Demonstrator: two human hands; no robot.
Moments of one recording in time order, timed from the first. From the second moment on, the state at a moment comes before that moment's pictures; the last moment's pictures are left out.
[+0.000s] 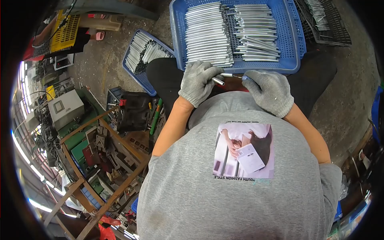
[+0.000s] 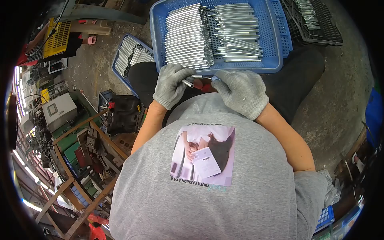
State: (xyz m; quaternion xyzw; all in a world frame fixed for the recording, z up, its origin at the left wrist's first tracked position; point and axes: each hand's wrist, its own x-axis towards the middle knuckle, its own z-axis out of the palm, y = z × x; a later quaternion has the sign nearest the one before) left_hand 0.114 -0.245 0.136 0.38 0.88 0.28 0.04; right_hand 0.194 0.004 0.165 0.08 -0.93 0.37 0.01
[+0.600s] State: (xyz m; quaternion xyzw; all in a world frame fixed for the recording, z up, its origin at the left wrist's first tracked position) left_hand 0.126 -0.239 0.146 0.40 0.88 0.24 -0.02; right_hand 0.184 0.005 0.175 0.09 -0.93 0.35 -0.07
